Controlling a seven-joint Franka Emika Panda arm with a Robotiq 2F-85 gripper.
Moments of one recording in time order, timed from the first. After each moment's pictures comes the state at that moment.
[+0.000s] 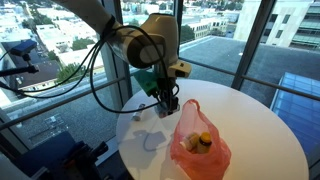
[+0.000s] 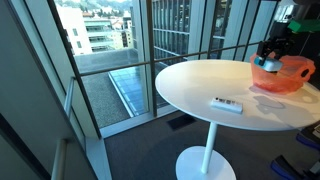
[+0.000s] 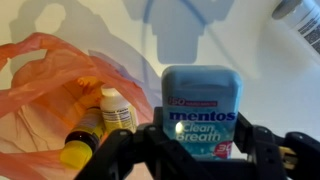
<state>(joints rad) -0.10 0.05 -0.16 -2.36 -0.03 2.47 0.20</state>
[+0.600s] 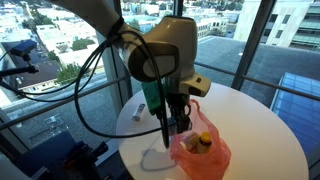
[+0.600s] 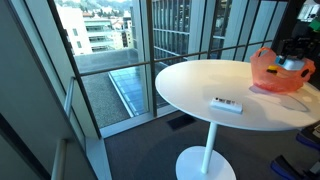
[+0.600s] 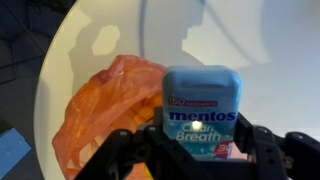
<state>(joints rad) -0.21 0.01 -0.23 -2.41 -0.02 2.47 0.20</state>
